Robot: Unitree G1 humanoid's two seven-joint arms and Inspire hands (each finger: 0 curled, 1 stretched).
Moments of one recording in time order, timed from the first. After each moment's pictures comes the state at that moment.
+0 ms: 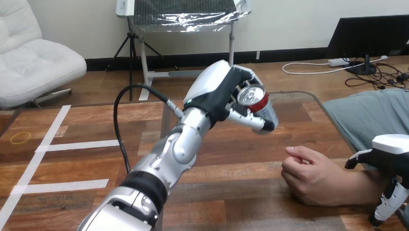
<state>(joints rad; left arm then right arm) -0.94 0.01 -0.30 1.23 0.52 -0.42 0.18 -0.14 -0.94 0.14 0.08 -0.60 0.05 0.66</state>
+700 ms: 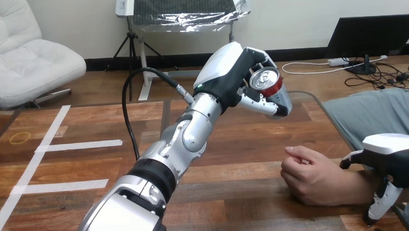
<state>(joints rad) -0.99 -0.02 -0.30 1.23 0.52 -0.43 0.21 -0.20 -0.92 0.20 0.12 -0.66 0.02 0.65</state>
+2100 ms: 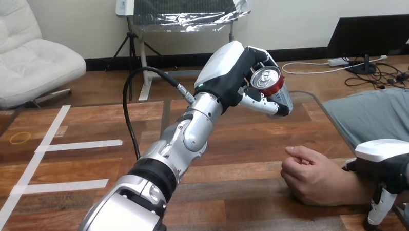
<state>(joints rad) -0.99 -0.02 -0.30 1.23 0.52 -0.43 0.20 -0.23 -0.90 0.26 0.18 -0.76 0.00 0.64</state>
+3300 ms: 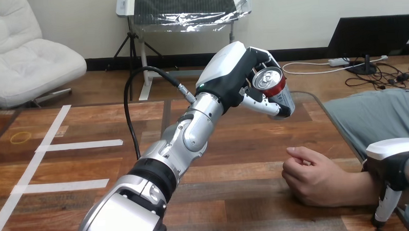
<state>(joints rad) -0.99 -0.02 -0.30 1.23 0.52 -0.44 0.19 -0.28 -0.86 0.33 0.16 -0.94 0.22 0.74</state>
